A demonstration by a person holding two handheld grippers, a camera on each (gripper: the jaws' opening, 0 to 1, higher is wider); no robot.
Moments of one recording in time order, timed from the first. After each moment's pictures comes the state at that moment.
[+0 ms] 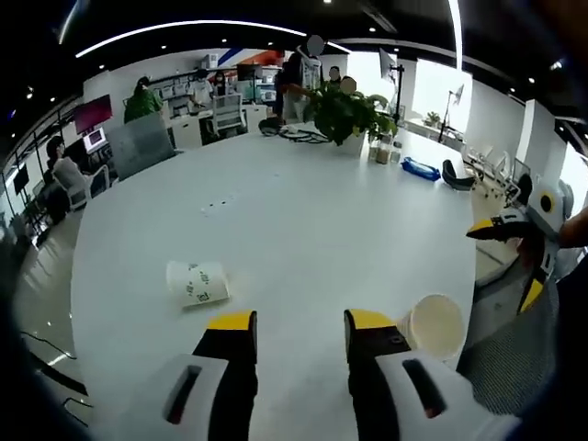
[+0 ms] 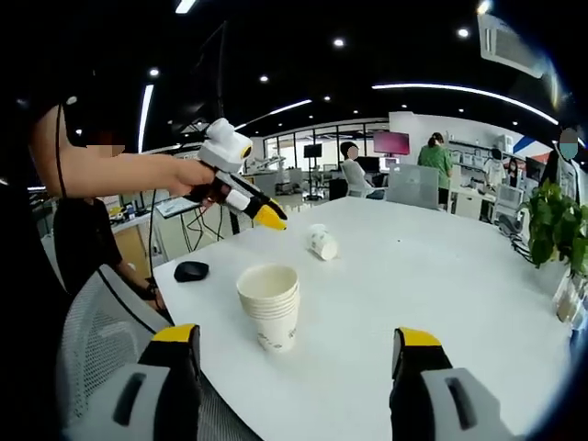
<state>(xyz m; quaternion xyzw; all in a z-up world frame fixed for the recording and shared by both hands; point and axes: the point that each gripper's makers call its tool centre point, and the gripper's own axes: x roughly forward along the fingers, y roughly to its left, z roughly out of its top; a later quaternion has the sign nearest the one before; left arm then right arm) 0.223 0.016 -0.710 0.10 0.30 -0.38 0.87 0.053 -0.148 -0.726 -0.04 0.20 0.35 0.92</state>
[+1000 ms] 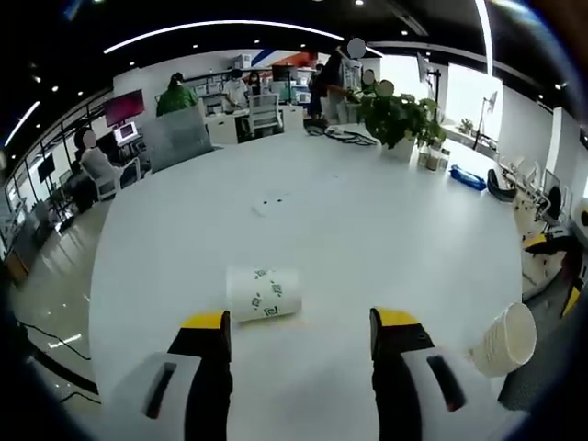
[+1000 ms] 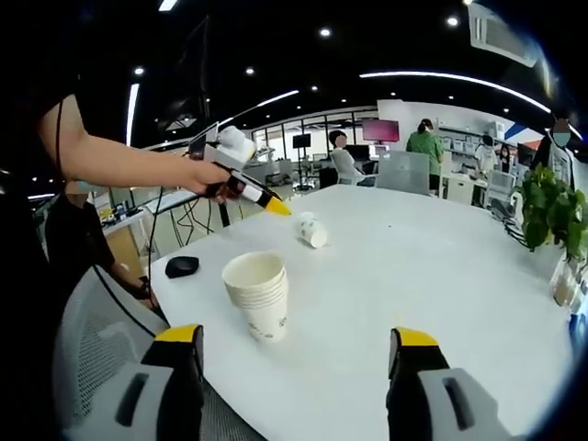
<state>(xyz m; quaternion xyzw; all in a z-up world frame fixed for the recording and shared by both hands) 0.306 0.049 -0.733 0.10 0.30 -0.32 0.90 0.058 -0.158 -0.738 -0.03 0.23 0.32 0.92</state>
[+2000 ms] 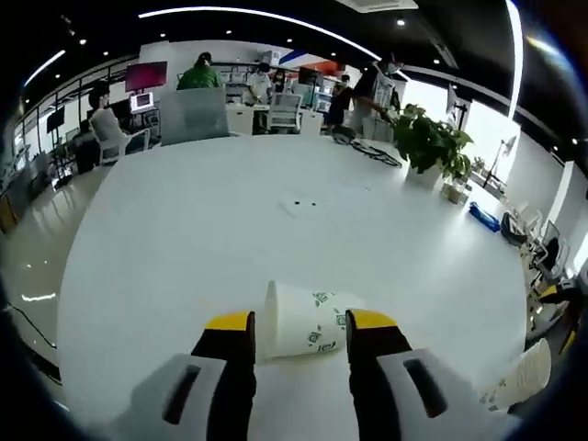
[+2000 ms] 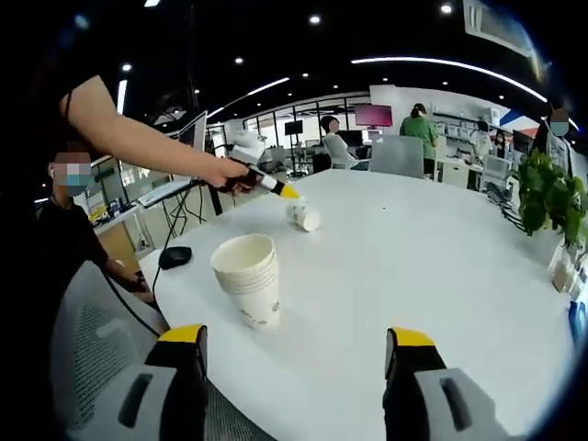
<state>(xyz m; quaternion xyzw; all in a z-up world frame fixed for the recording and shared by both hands) 0.371 0.065 -0.770 -0.01 0.31 -0.29 0.90 0.059 -0.164 -0.756 -0.03 0.26 0.31 0.91</state>
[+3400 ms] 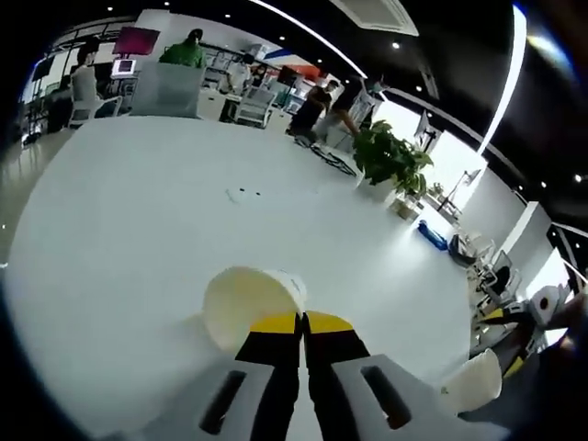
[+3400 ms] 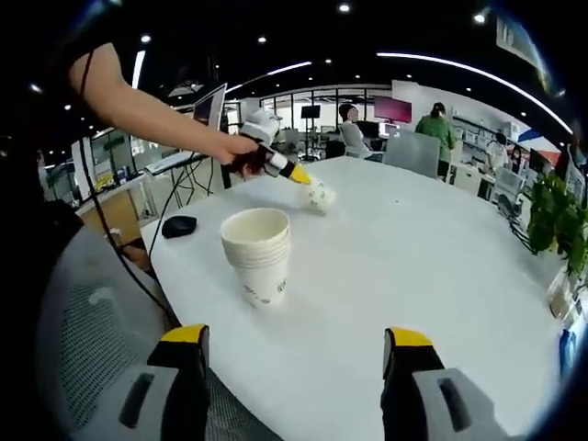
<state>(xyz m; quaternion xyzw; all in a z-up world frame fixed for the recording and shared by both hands) 0.322 0.026 -0.756 -0.10 0.33 -0.39 0.86 0.050 -0.157 -0.769 -0.10 0.28 0.32 0.90</state>
